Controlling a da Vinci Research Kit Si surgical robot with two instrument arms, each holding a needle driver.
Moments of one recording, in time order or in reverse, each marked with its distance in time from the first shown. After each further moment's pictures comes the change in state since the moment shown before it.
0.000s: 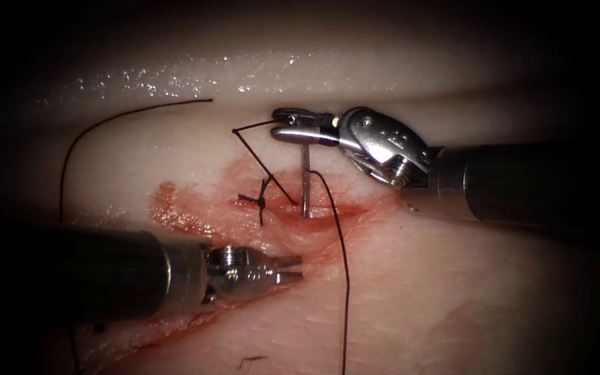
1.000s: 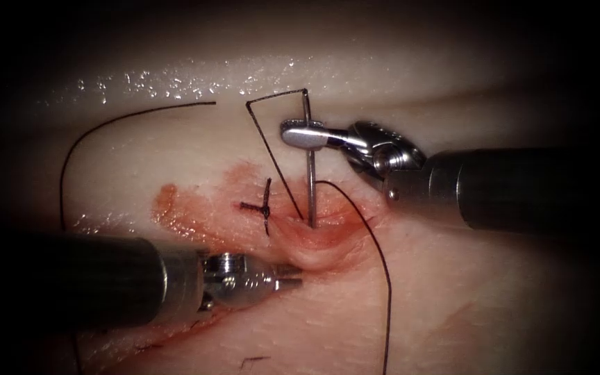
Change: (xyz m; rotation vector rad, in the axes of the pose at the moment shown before) right arm -0.003 -0.002 -0.001 -0.047 0.164 0.746; left arm -0.001 0.000 -0.001 -0.009 0.007 0.016
